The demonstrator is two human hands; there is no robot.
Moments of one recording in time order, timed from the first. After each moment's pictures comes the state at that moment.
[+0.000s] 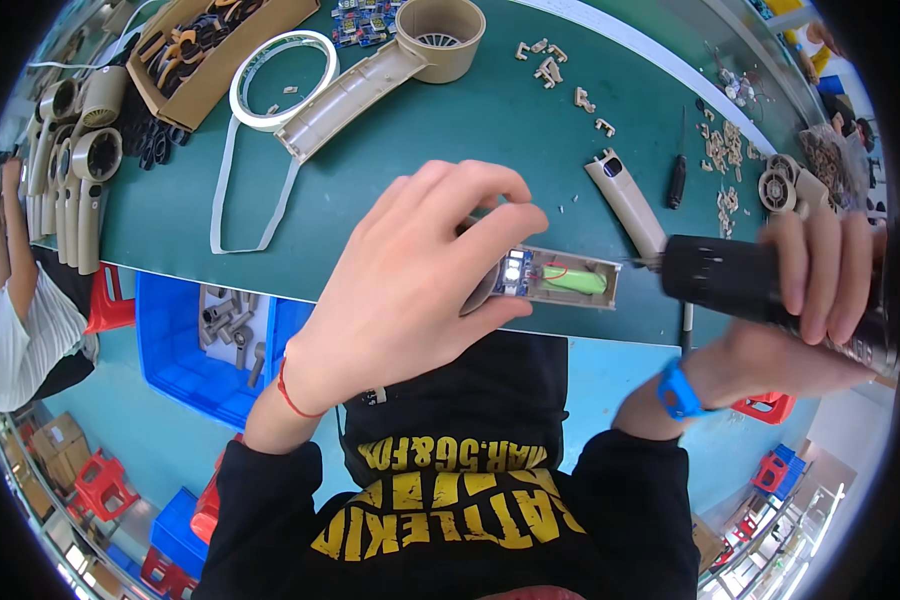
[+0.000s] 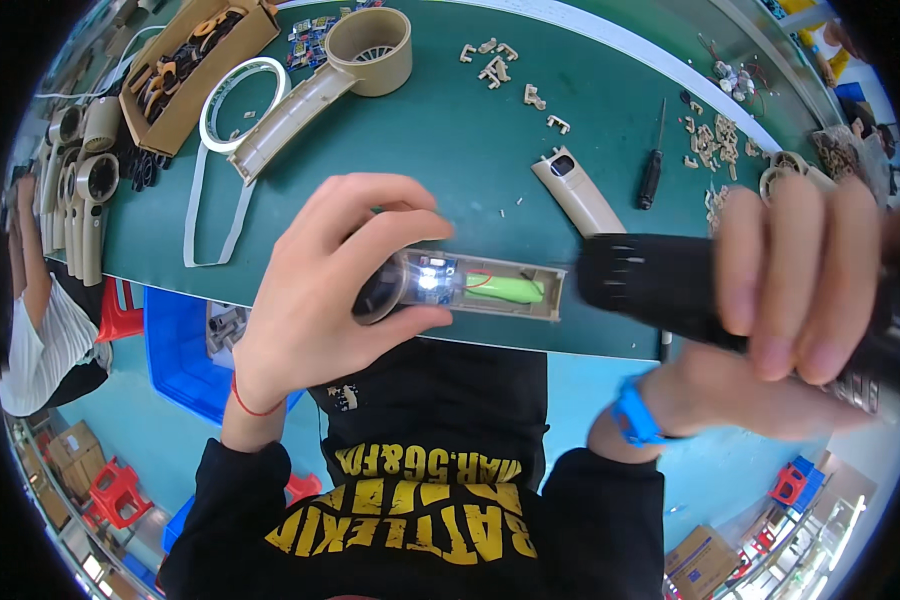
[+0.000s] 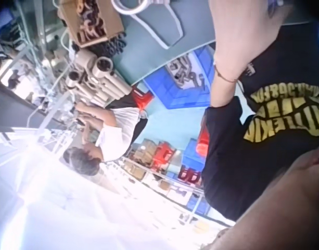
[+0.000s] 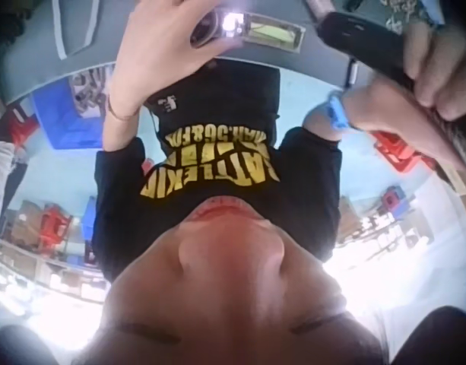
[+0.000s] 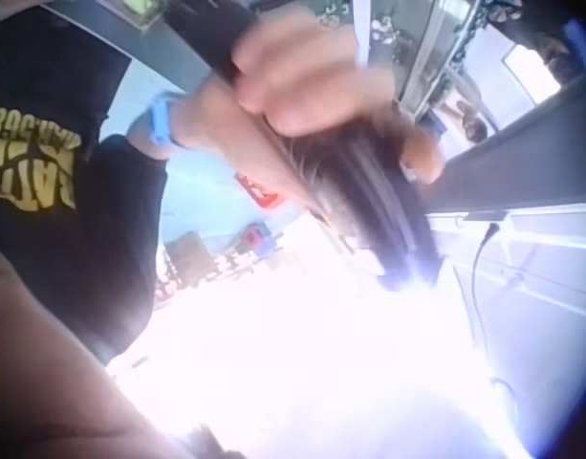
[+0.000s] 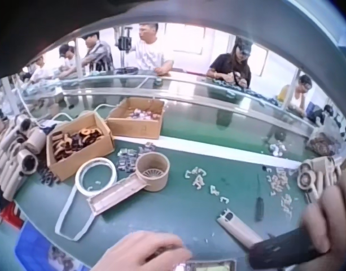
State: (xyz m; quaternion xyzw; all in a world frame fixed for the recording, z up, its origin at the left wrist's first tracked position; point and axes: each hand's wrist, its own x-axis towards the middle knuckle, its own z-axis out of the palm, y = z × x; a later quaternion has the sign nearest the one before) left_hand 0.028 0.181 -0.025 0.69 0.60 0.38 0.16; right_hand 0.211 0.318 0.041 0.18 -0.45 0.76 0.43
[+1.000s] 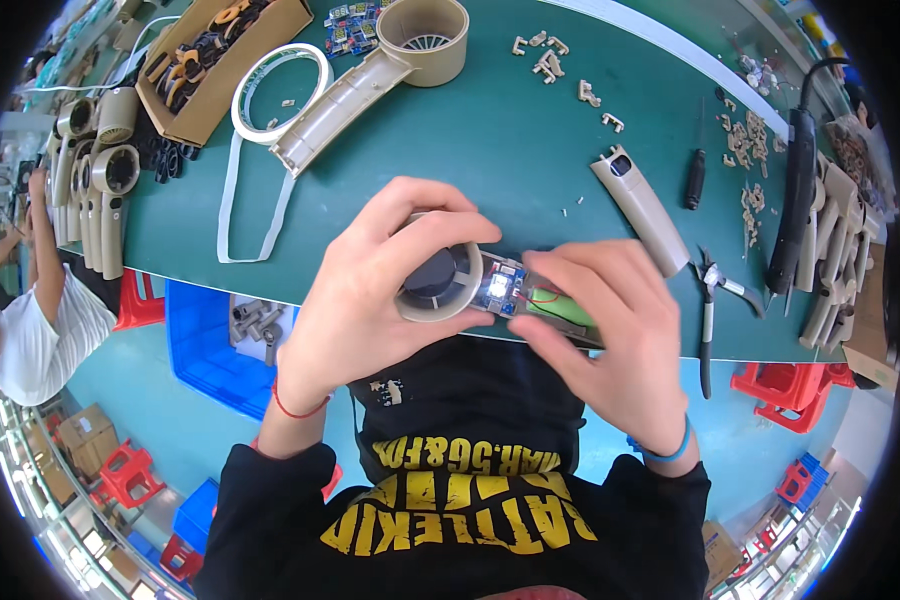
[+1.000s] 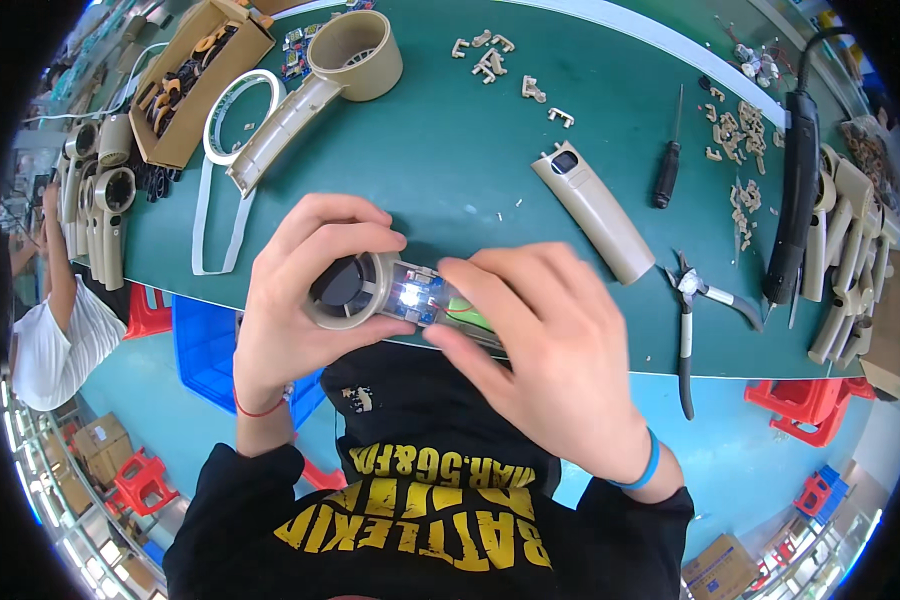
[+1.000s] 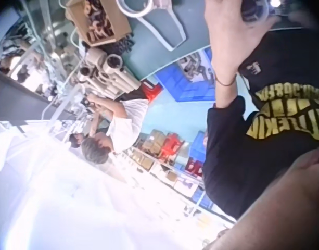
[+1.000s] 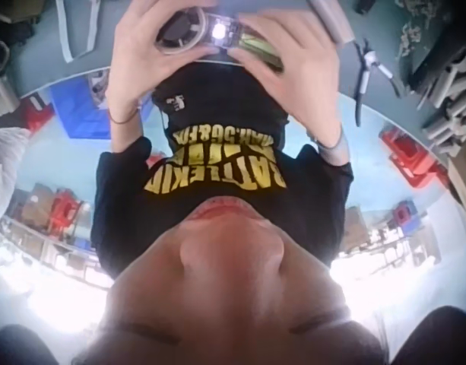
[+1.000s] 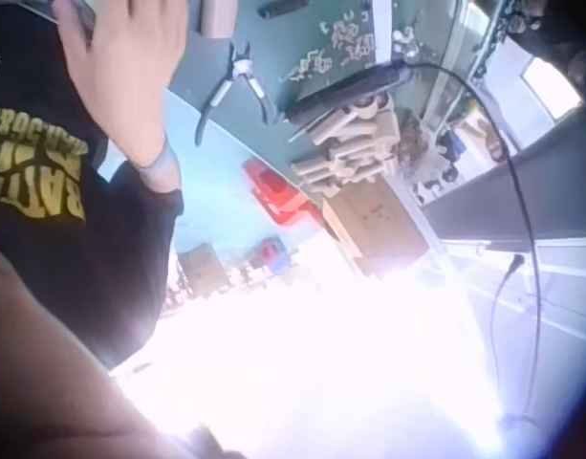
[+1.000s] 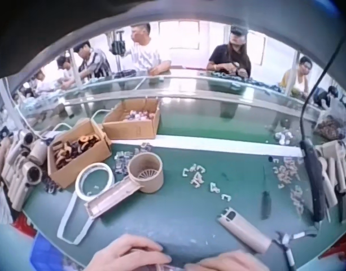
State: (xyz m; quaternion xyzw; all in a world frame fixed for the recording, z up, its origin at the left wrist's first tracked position) left_hand 0.022 0.172 -0.037 0.61 0.62 0.44 0.24; right_hand 0.219 0.267 -0.010 -0.24 -0.92 0.25 0.18
